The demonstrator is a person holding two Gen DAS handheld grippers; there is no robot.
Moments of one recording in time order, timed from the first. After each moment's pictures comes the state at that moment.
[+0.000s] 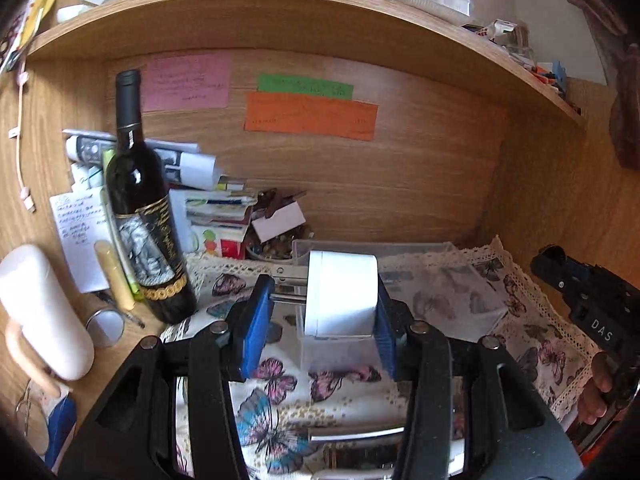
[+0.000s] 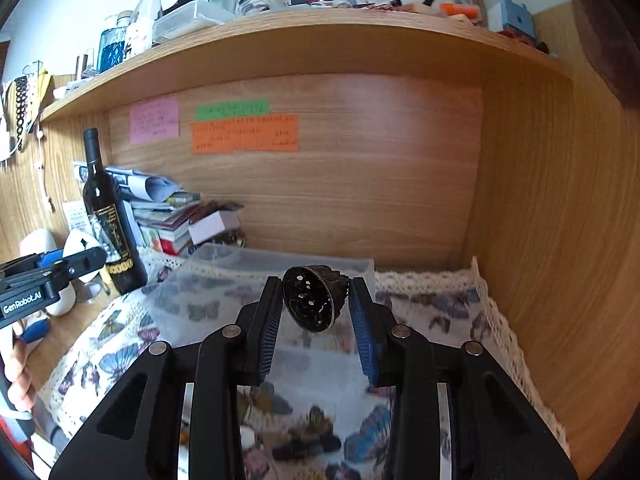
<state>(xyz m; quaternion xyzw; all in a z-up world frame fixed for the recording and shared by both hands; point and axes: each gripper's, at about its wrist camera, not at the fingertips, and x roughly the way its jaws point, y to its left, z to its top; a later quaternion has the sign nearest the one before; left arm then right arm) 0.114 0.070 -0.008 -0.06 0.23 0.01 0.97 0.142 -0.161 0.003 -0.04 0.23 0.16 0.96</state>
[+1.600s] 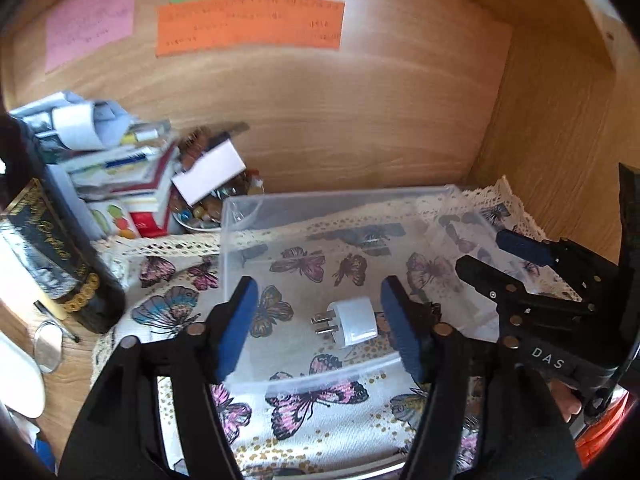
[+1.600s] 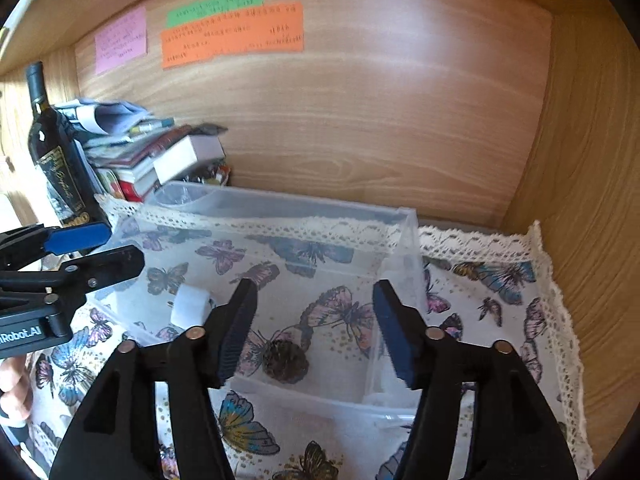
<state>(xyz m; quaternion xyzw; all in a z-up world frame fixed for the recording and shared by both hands) 0.212 0.039 -0.047 -0.03 0.35 -0.05 0.93 0.231 -0.133 -0.049 -0.07 0.35 0.18 0.92</state>
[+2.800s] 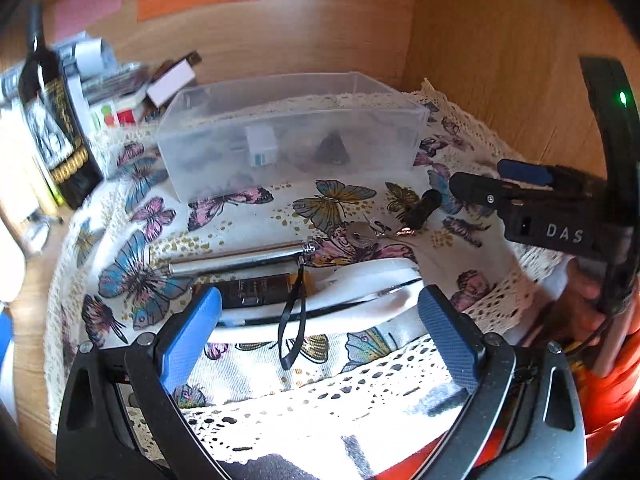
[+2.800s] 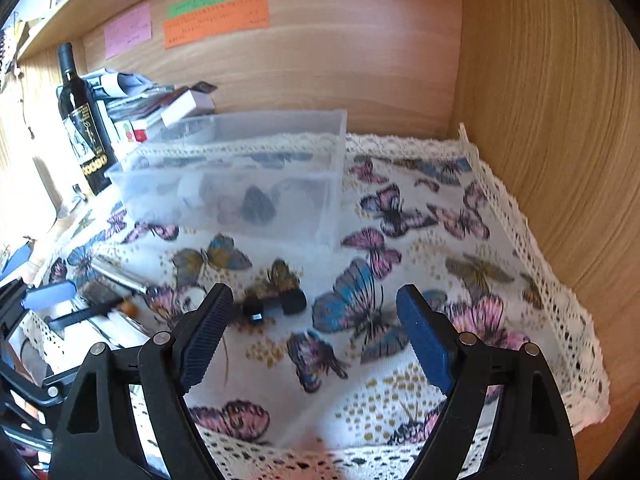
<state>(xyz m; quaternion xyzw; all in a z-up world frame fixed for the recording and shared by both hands) 0.063 -0.038 -0.113 0.02 0.39 -0.09 0.92 0.121 -0.203 -0.080 -0.04 0.38 0.14 0.91</state>
